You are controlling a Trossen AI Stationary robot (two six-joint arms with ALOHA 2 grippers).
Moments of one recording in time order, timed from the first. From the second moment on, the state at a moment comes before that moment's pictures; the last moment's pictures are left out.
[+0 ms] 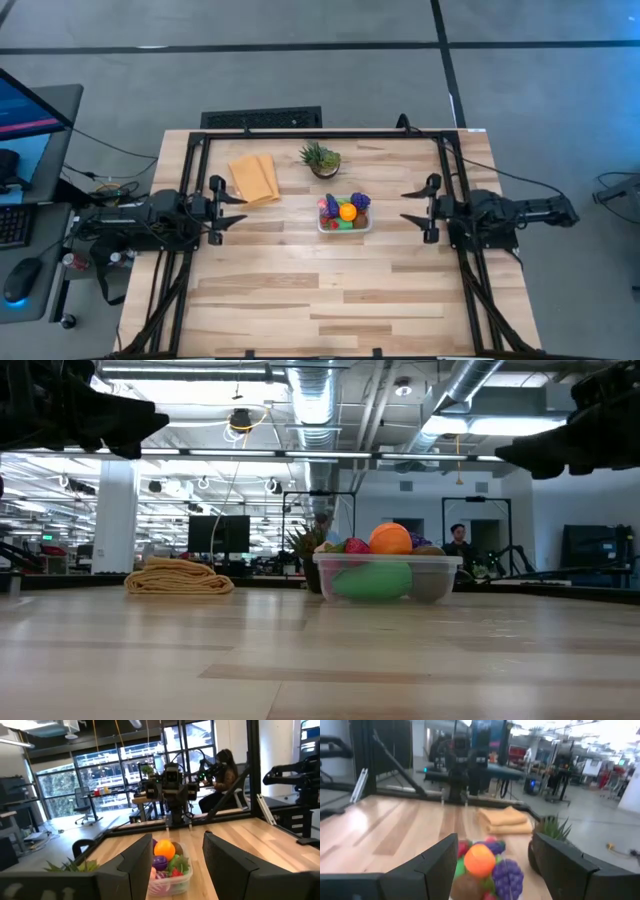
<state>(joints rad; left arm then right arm) 0.02 0.00 0.01 0.16 0.00 0.15 0.09 0.00 0.03 -0.02 0.18 -0.21</state>
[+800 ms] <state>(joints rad) 0.02 0.00 0.01 0.06 -0.01 0.14 0.14 0.00 0.05 -0.10 0.13 -0.20</state>
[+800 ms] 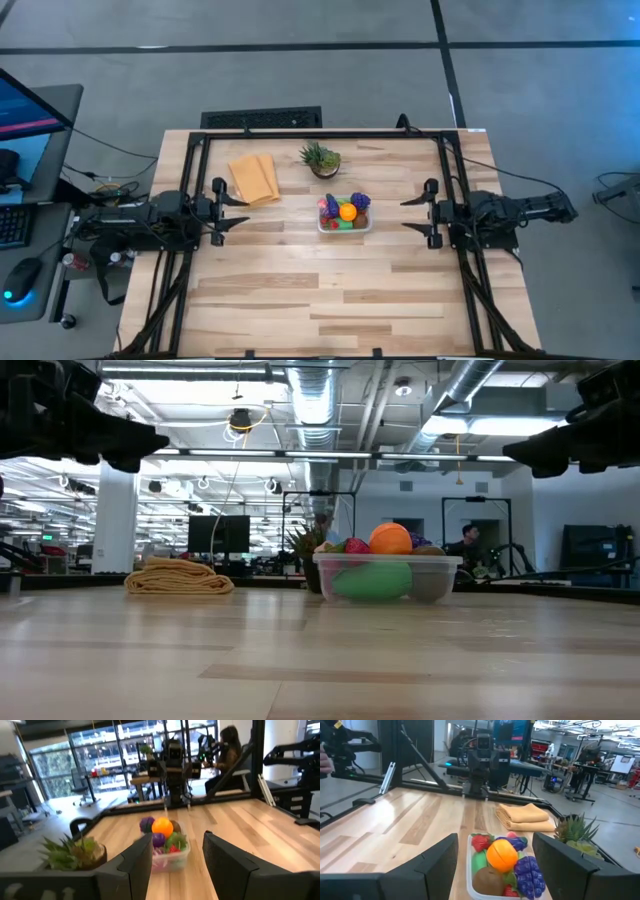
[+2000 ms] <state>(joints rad) 0.02 0.01 0.01 0.03 -0.01 0.14 0.14 0.00 0.05 -0.10 0.13 -0.20</state>
